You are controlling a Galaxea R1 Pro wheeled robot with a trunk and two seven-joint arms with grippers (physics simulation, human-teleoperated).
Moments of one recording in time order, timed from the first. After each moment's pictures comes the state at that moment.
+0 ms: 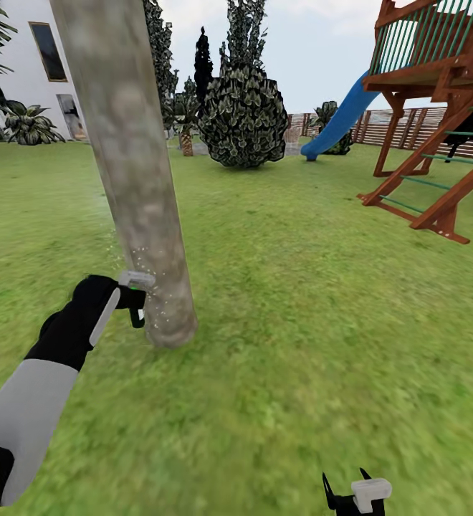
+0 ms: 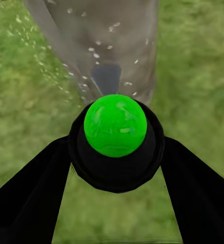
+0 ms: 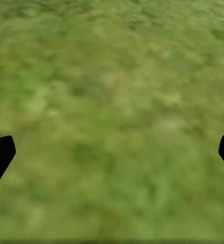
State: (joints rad) left arm -0.96 0.19 -0.17 -1.09 0.09 1.04 0.00; right arm -0.29 -0.06 -0.07 -0.24 0.16 -0.74 -0.01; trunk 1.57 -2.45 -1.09
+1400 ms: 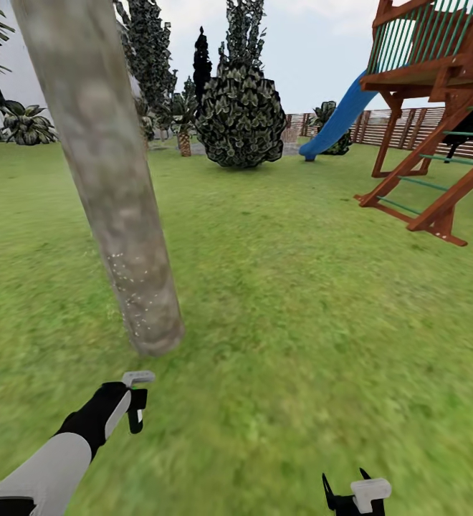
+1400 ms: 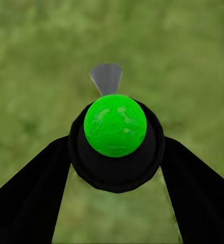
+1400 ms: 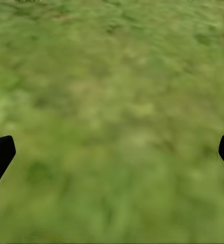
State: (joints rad) left arm -0.71 0.09 -0.02 -0.50 0.11 0.54 0.12; right arm -0.29 -0.06 -0.07 -0.24 0.16 -0.74 -0.01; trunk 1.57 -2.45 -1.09
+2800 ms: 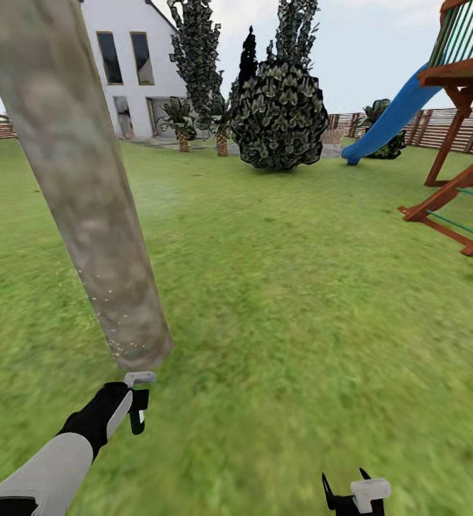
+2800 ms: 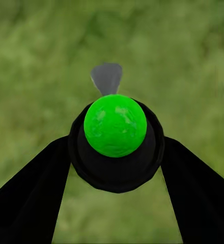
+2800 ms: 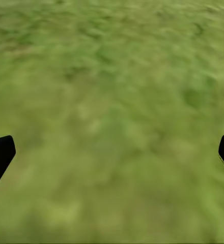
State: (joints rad) left arm -0.71 0.08 -0.02 -0.49 0.11 0.54 0.12; right arm -0.29 -0.06 -0.07 -0.24 0.16 -0.74 -0.01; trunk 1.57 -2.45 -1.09
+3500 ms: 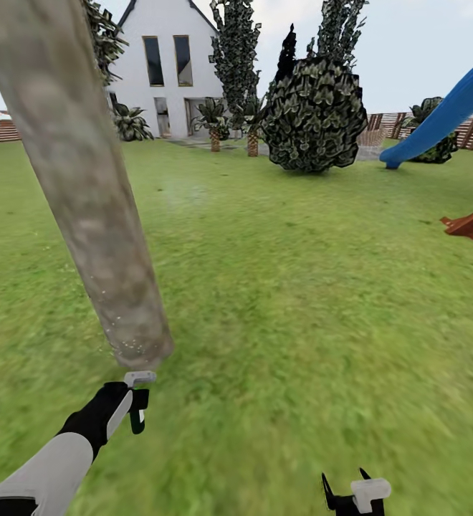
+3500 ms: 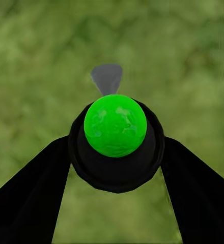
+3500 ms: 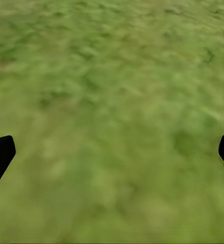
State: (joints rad) left arm -0.71 0.08 -0.02 -0.50 0.11 0.54 0.12; right arm -0.29 -0.06 -0.07 -0.24 0.16 -0.74 -0.01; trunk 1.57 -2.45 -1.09
